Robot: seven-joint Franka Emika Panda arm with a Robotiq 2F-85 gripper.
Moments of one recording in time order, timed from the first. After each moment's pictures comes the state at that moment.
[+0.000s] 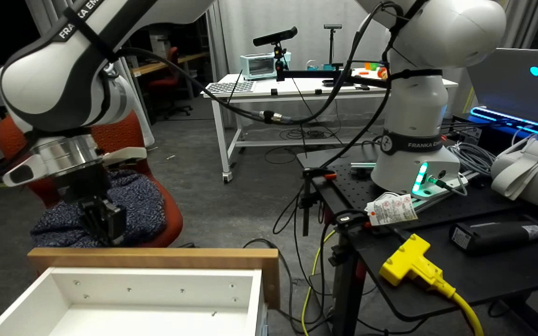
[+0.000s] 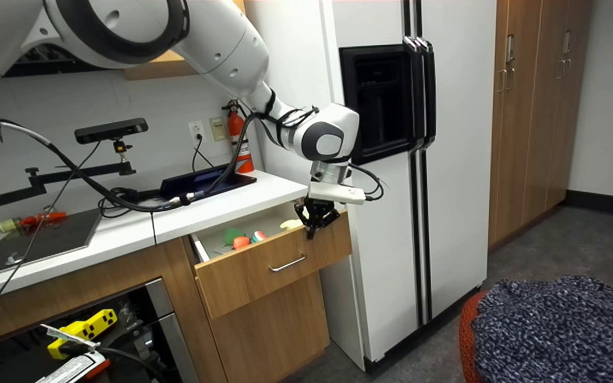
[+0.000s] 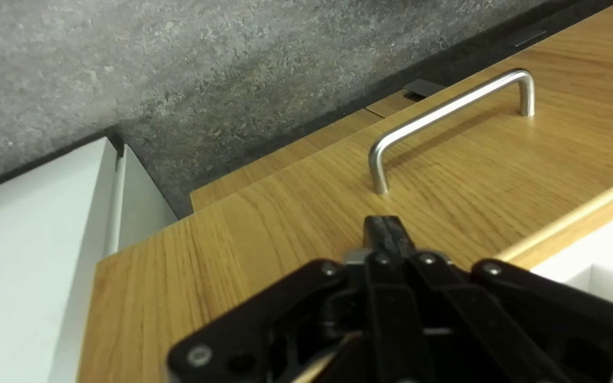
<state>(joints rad) -0.13 0.86 0.20 -1.46 0.17 2.10 -1.06</state>
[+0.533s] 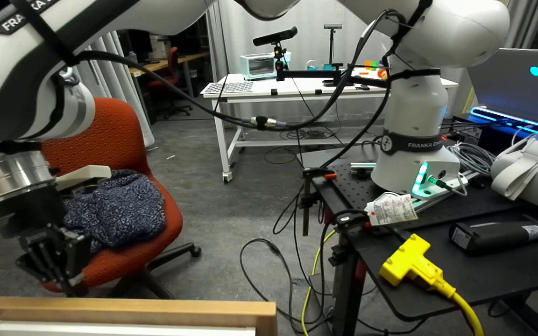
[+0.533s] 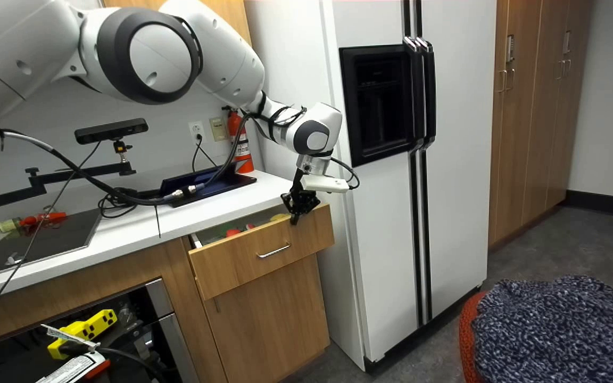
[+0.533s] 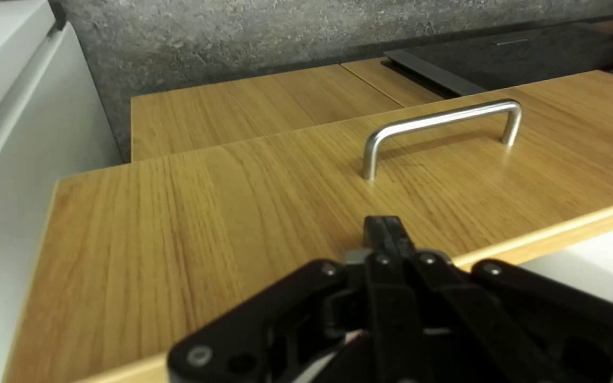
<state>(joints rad) -0.05 0.99 0.27 -1.22 0.16 1.98 -1.21</state>
